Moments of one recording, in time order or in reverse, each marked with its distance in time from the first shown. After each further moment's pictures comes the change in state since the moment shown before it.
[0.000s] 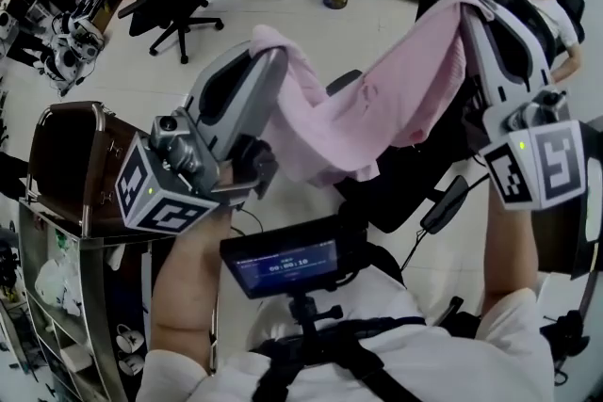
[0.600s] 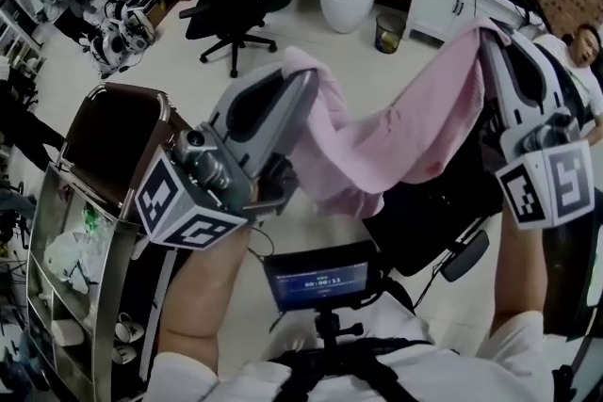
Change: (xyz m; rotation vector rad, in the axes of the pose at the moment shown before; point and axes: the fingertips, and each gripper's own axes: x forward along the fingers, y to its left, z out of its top) left arm -0.035 0.005 0.069 0.198 -0.005 0.088; right arm 0.058 0.052 0.049 -0.009 -0.089 0.116
